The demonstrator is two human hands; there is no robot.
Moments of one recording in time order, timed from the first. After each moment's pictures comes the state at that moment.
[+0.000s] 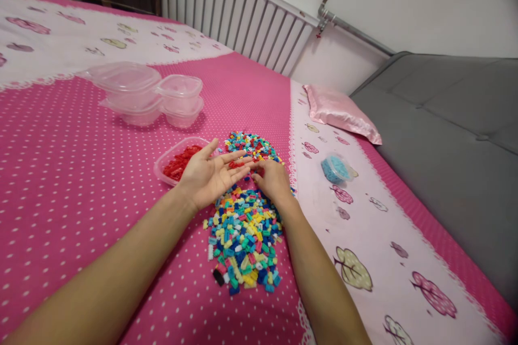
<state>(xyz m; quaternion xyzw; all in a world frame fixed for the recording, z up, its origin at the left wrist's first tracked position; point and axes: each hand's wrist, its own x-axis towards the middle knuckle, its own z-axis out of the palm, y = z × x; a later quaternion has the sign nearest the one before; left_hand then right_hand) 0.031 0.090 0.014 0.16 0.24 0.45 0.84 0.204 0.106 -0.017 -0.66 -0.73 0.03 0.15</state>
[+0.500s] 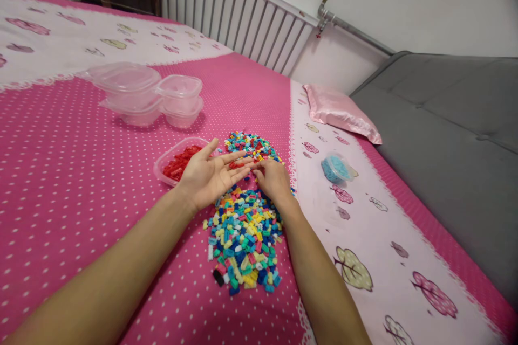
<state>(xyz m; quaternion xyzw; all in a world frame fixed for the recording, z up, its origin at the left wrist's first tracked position) 0.033 0.089 0.016 0.17 0.25 0.45 0.84 0.202 0.106 -0.015 -0.68 -0.72 0.03 0.16</state>
